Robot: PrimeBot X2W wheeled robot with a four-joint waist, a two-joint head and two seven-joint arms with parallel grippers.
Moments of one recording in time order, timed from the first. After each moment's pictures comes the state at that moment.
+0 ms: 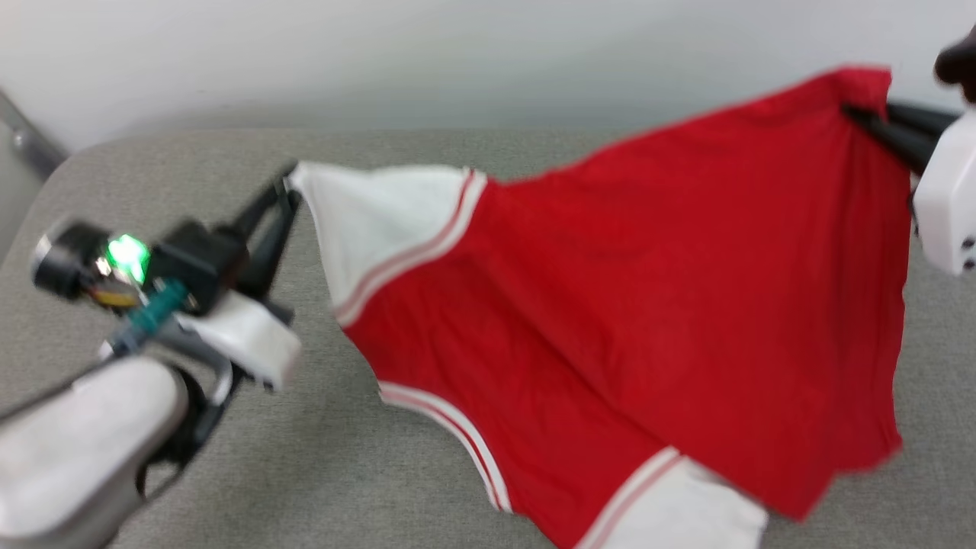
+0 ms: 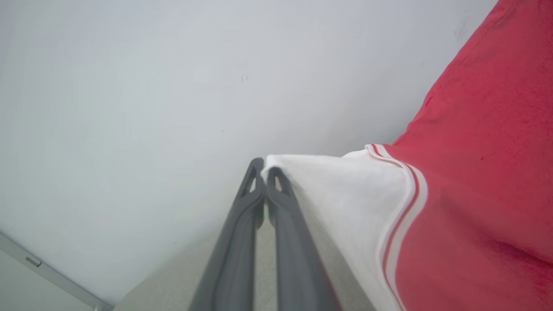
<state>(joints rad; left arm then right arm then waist) -0.70 0.87 -0.92 -0.11 -0.68 0.35 -0.12 -1.00 -0.88 0.86 0.17 0.81 0.13 0.36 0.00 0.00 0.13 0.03</state>
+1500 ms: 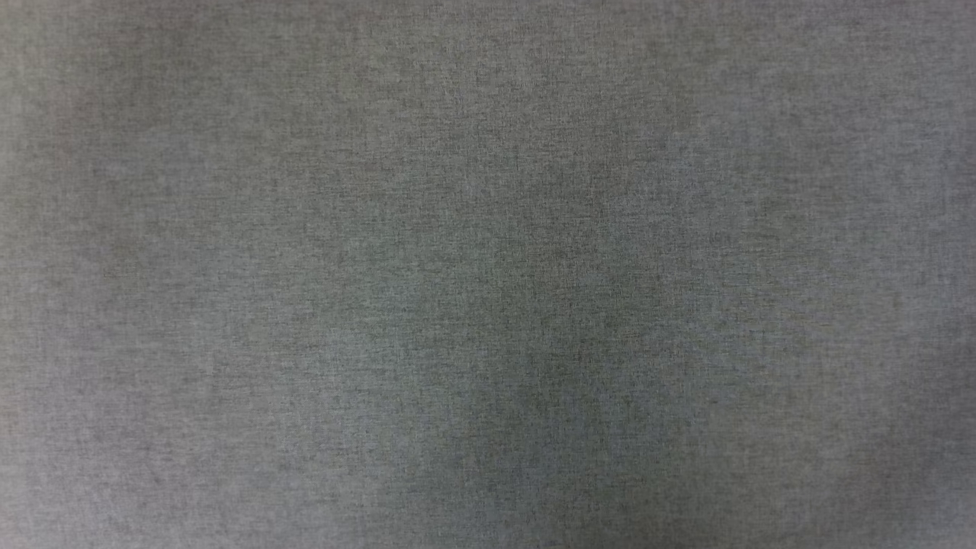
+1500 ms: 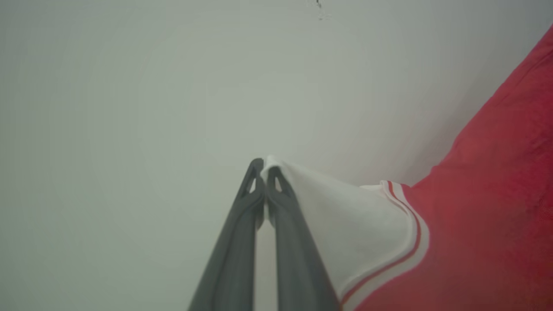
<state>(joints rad) -1.89 0.55 -0.78 0.61 -0.48 0.01 -0.11 -1.93 -0.53 0.75 0.81 0.48 0.13 0.14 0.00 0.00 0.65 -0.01</state>
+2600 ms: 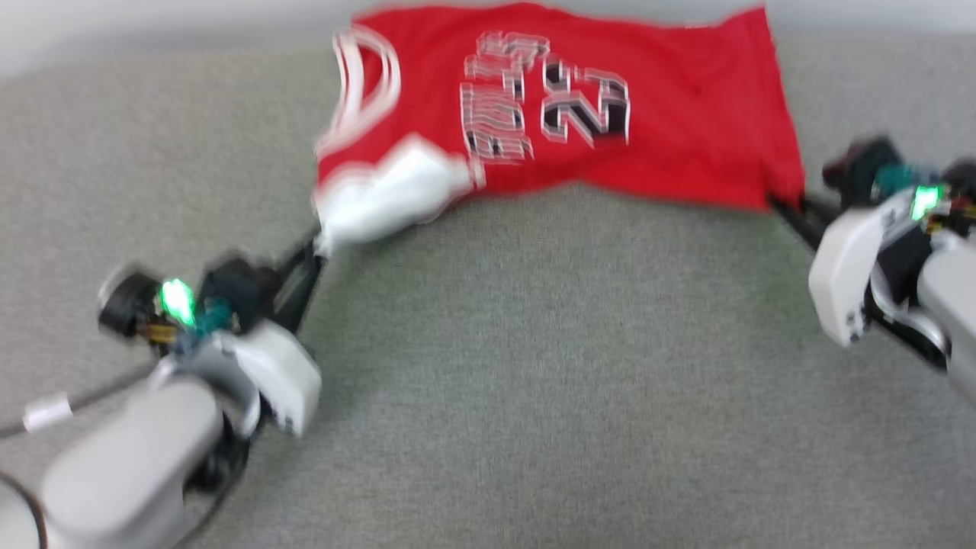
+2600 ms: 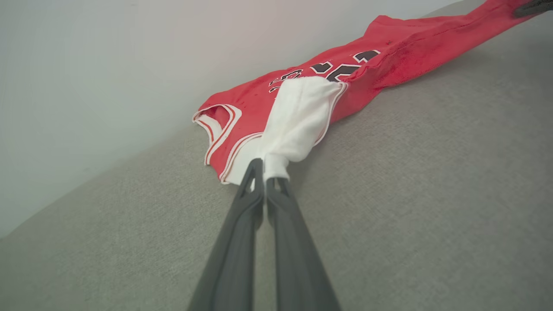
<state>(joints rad) -0.69 0.74 -0.97 0.18 -0.72 0.19 -0.18 -1.02 -0.64 1.18 0.68 0.80 0.13 -0.06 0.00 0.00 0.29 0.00</state>
